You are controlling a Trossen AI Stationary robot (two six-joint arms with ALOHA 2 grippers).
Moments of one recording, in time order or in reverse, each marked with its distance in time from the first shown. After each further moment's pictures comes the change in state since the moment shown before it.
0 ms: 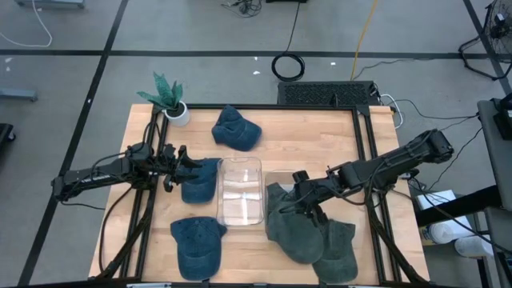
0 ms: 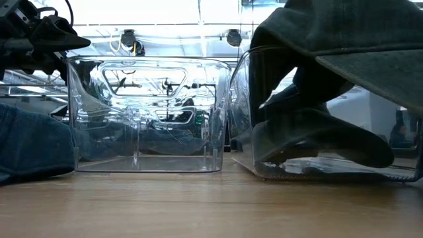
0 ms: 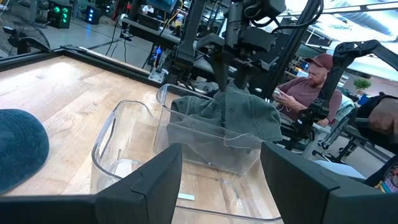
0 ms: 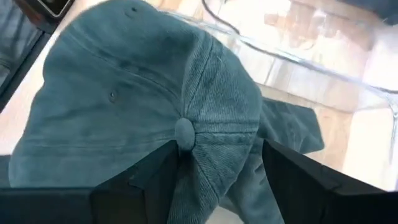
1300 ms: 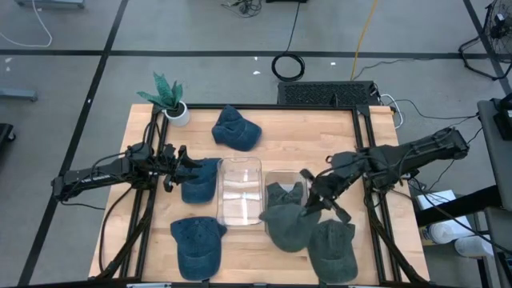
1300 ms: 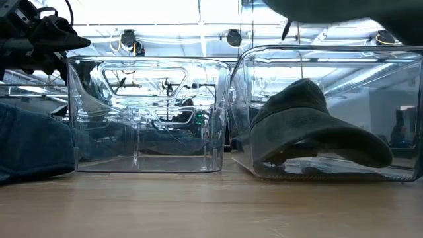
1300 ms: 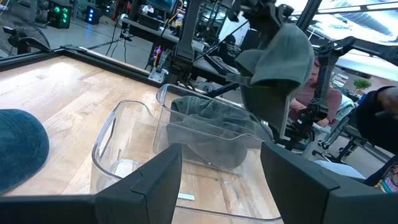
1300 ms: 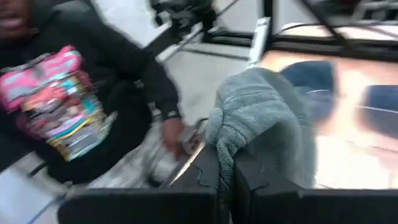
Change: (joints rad) left arm 0.000 0.000 0.000 0.000 0.000 0.000; right arm -0.059 -0.254 -0.010 0.300 -0.417 0.157
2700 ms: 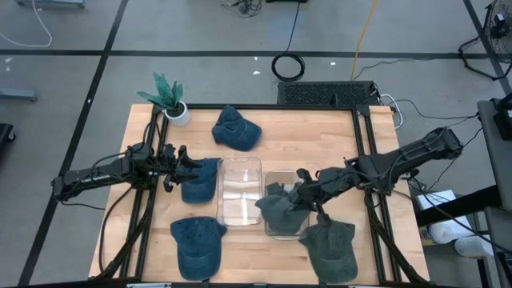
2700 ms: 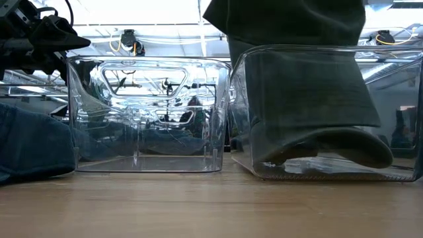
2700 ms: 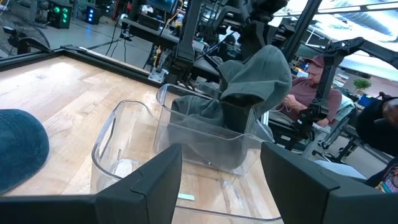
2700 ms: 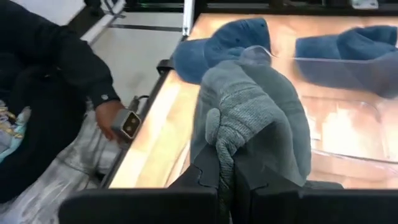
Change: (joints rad) left arm 0.000 0.000 0.000 0.000 0.000 0.000; right arm 0.070 0.102 0.000 -0.055 0.321 0.067
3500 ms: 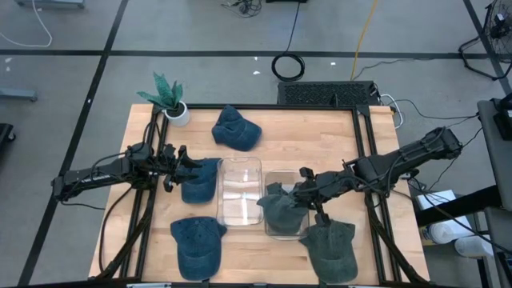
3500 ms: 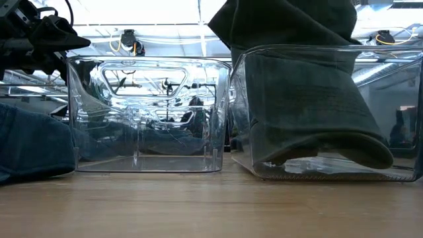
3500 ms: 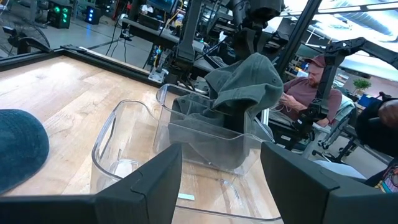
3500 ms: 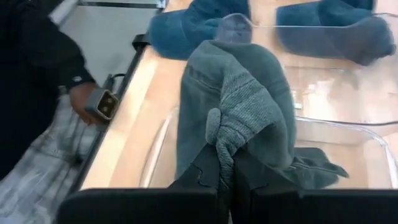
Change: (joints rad) left arm 0.000 0.000 0.000 0.000 0.000 0.000; right arm 0.013 0.010 0.000 -0.097 0.091 0.024
